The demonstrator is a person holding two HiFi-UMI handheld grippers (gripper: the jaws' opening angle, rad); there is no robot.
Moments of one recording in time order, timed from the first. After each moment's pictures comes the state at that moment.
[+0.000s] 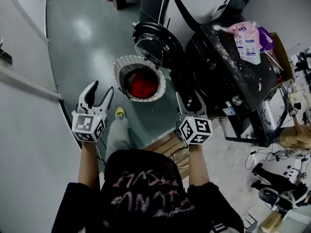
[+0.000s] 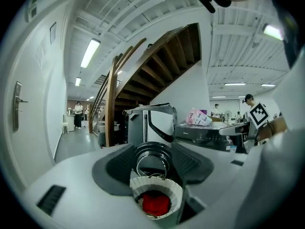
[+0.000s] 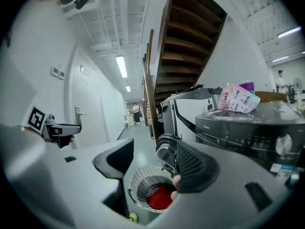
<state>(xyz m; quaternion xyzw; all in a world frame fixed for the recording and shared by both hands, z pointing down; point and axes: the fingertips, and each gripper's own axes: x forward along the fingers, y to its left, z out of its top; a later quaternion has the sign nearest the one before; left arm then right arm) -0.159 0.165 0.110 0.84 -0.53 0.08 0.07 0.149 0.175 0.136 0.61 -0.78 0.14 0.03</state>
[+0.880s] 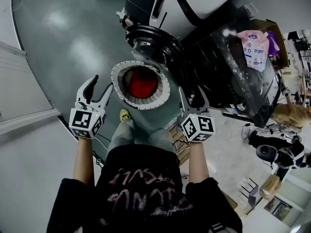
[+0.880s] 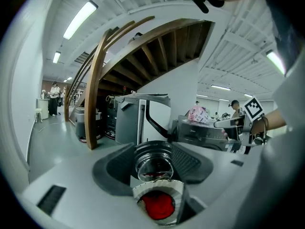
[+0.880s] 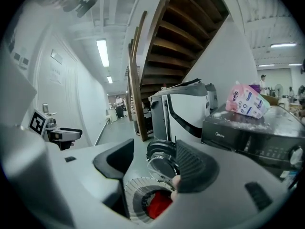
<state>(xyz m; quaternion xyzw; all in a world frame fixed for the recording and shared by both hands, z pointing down) -0.223 -0.070 0.124 0.90 -0.40 0.13 0.13 0.077 0.001 0.109 0.68 -0.70 0.18 0.08</state>
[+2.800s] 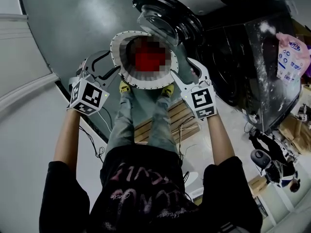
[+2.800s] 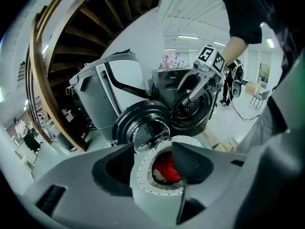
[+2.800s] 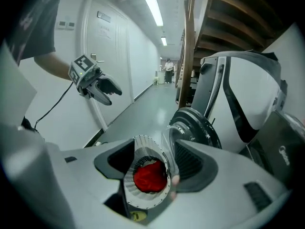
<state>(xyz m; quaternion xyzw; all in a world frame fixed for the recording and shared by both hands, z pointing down) -0.143 -0.088 0.264 0.89 -0.23 0.40 0.01 0.062 -0.065 0.271 0.39 -0.85 0.15 0.32</state>
